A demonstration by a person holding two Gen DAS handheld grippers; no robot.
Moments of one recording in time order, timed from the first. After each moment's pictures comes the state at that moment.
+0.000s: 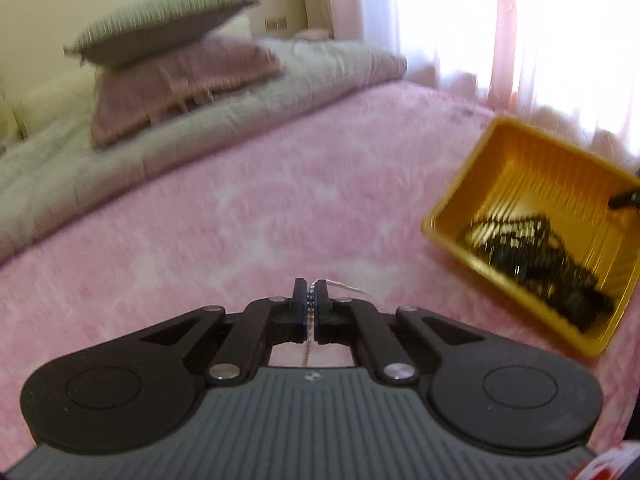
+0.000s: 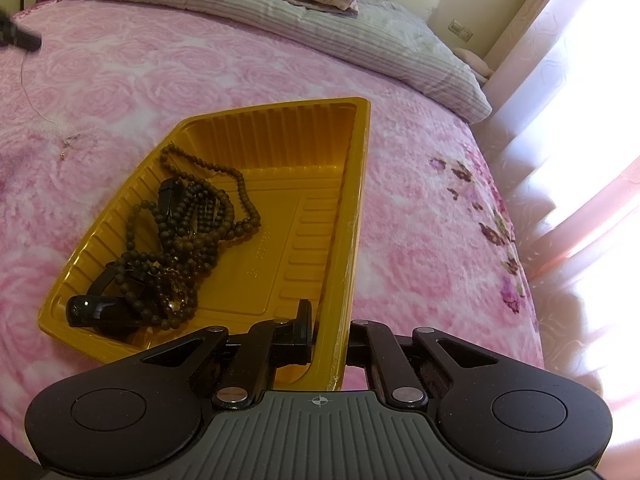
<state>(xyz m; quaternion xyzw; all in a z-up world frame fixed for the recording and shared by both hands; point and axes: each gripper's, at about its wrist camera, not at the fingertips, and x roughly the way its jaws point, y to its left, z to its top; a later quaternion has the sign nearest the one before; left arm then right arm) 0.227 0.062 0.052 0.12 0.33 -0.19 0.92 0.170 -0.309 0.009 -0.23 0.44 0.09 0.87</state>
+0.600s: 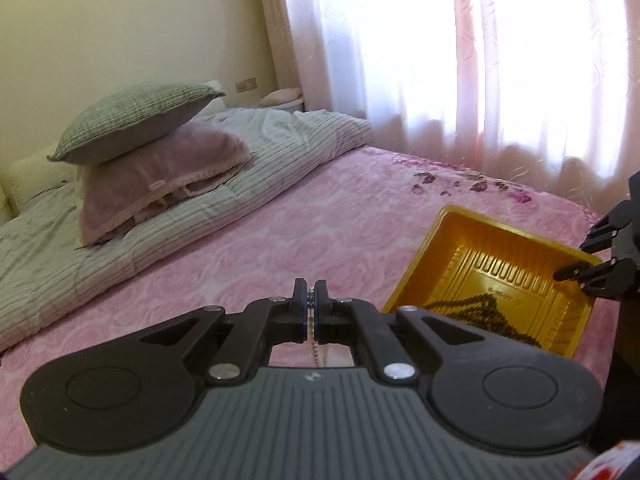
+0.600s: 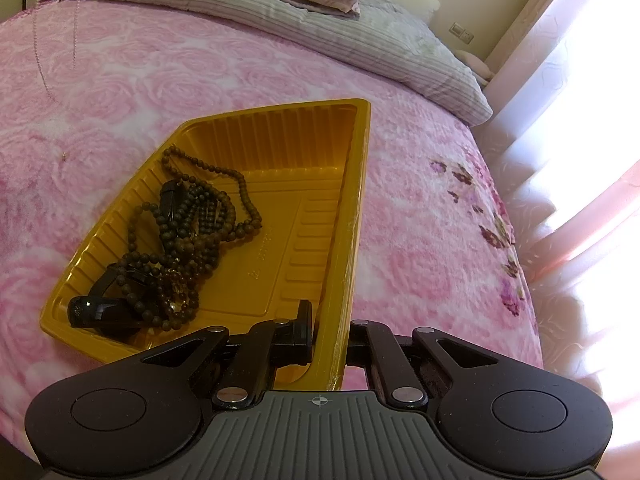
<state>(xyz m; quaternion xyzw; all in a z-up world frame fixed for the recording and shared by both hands) 0.213 0.021 0.148 0.14 0.26 -0.23 0.93 0.170 -0.307 0.011 -0.23 0.44 0.10 0.87</state>
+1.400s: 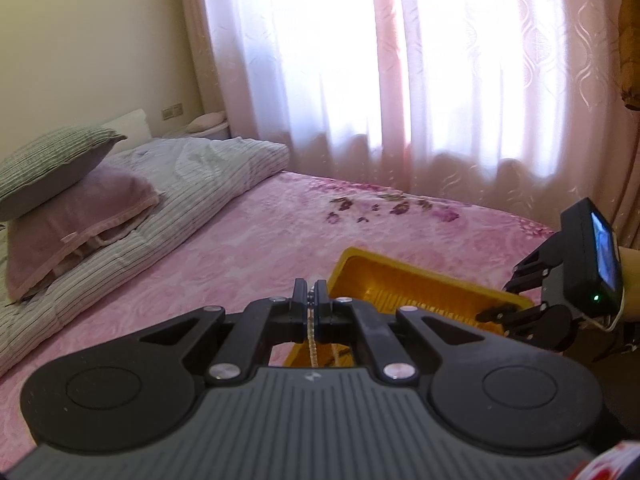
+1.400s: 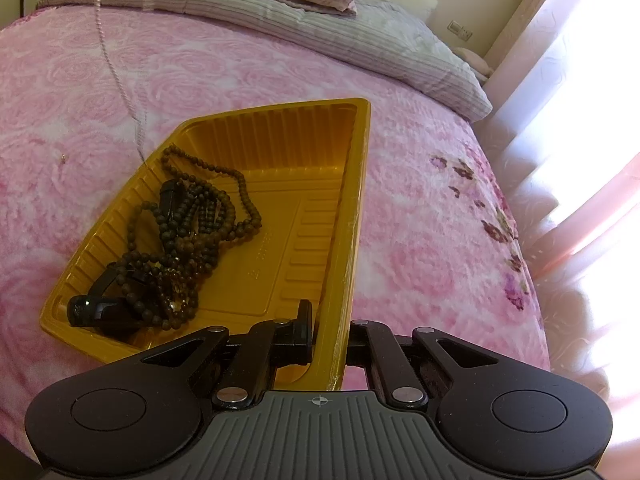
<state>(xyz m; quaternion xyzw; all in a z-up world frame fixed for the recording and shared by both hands) 0.206 -0.080 0.161 0.15 0.24 -0.33 0.90 0.168 -0.311 0.008 -0.22 0.44 0.10 0.87</state>
